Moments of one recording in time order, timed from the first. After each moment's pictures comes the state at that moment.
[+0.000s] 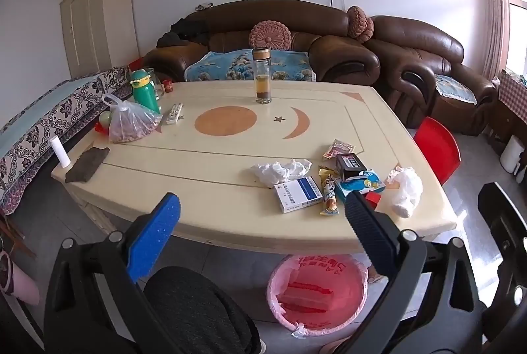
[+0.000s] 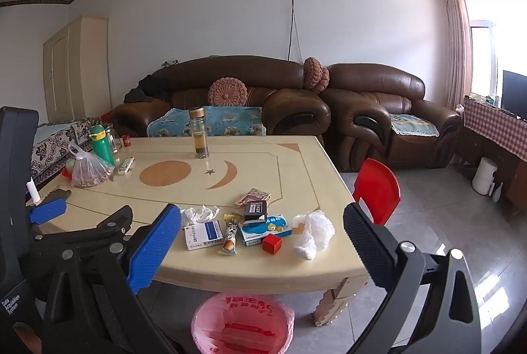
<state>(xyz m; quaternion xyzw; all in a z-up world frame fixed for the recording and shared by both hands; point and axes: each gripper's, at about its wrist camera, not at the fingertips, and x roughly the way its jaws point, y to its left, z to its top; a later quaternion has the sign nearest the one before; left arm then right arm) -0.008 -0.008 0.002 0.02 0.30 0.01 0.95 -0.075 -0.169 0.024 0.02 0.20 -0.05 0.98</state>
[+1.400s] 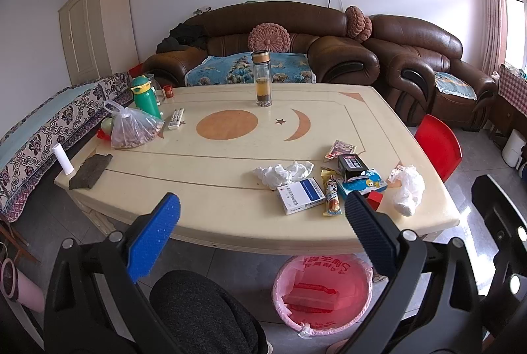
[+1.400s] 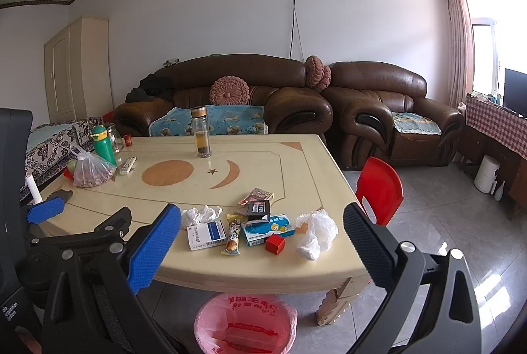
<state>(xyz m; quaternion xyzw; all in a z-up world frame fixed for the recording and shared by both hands) -0.006 -0.008 0.009 0.03 0.30 0.01 0.95 -0.076 -0.174 0.026 0.03 0.20 -0.05 0.98</state>
